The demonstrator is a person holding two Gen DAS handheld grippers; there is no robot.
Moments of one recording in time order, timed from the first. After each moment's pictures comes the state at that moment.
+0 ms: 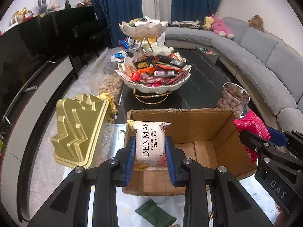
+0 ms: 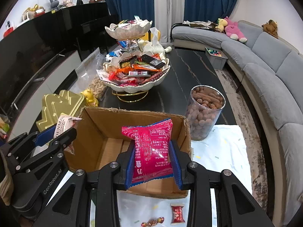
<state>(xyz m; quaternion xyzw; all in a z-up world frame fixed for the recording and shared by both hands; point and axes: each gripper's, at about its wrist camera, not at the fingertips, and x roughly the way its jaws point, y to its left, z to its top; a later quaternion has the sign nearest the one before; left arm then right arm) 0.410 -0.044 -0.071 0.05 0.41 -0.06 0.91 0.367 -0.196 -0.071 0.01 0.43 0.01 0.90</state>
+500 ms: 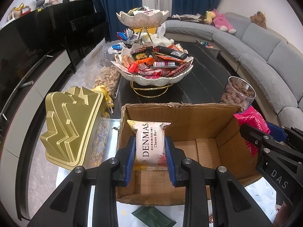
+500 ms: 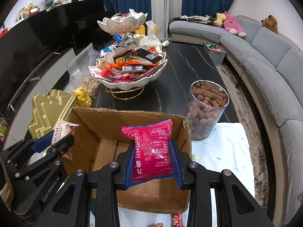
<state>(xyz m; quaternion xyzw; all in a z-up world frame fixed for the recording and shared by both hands) 0.429 -0.046 -0.092 0.04 0.44 -0.06 0.90 0.393 -0.203 -0.088 0.02 0.45 0.00 0.90</state>
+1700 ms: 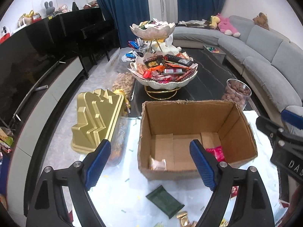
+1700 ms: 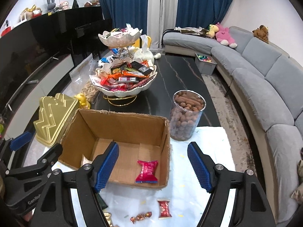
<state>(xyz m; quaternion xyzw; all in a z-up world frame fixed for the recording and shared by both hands) 0.369 -0.033 -0.052 0.07 0.41 -0.02 0.91 0.337 -0.209 -0.043 -0.01 0.41 -0.02 0.91</state>
